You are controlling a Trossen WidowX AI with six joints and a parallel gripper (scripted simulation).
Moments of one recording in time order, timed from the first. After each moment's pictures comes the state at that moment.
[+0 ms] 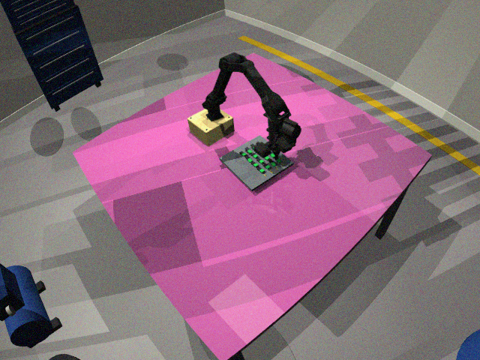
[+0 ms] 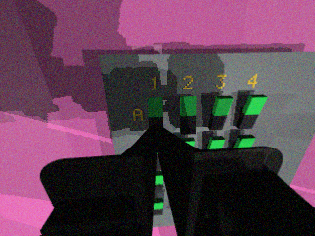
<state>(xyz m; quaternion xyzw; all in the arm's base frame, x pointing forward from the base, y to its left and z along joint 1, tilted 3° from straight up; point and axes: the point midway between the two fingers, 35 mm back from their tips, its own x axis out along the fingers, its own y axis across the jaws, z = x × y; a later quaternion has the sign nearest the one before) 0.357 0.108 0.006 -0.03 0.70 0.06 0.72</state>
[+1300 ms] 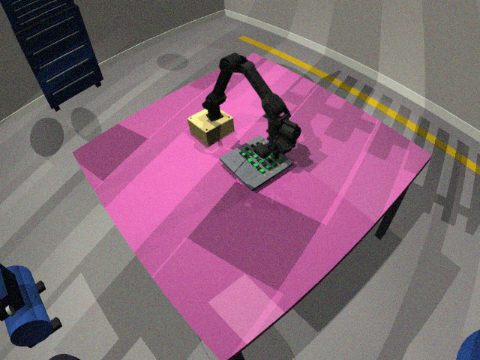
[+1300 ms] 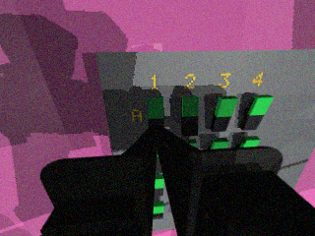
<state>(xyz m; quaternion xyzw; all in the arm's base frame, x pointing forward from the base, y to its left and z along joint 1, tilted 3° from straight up) 0.356 0.108 -0.001 -0.03 0.70 0.06 0.71</state>
